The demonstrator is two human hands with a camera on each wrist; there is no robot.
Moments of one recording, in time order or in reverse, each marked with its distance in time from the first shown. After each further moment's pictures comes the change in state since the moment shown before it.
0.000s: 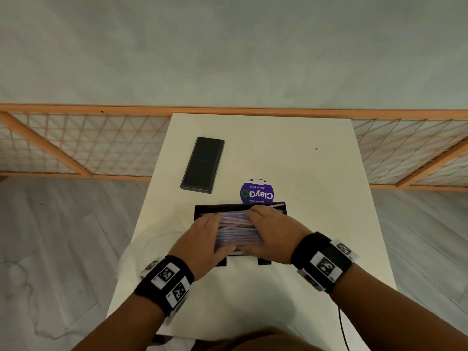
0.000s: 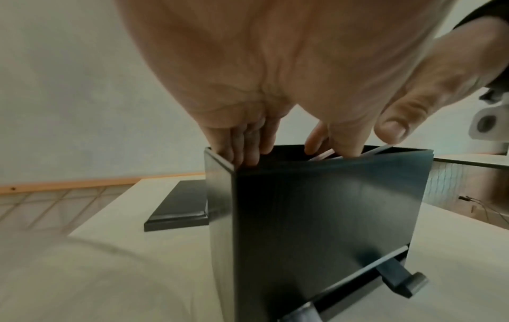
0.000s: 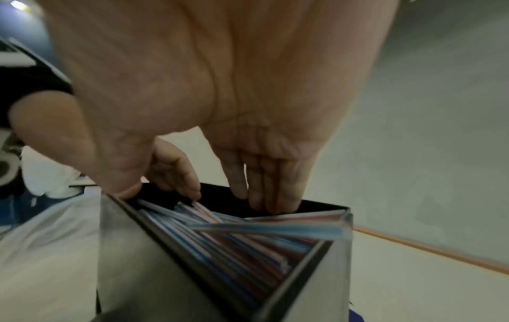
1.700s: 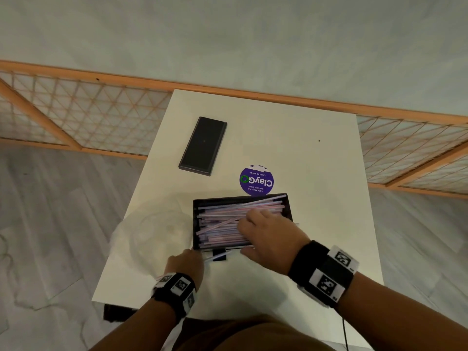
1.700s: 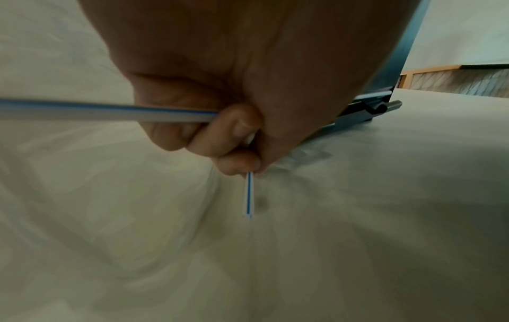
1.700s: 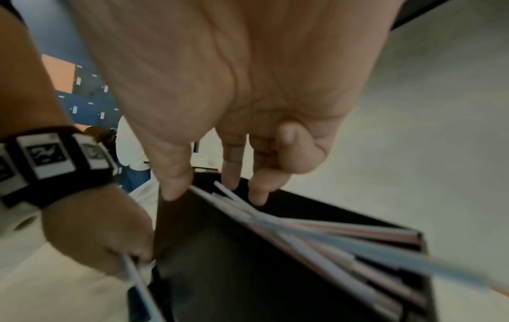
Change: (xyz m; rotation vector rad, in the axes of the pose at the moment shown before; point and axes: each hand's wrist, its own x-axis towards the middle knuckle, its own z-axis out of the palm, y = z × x) left_hand -0.051 -0.026 0.092 0.362 -0.406 -0.382; right_hand -0.021 -0.026 0.023 -0.294 -0.023 -0.141
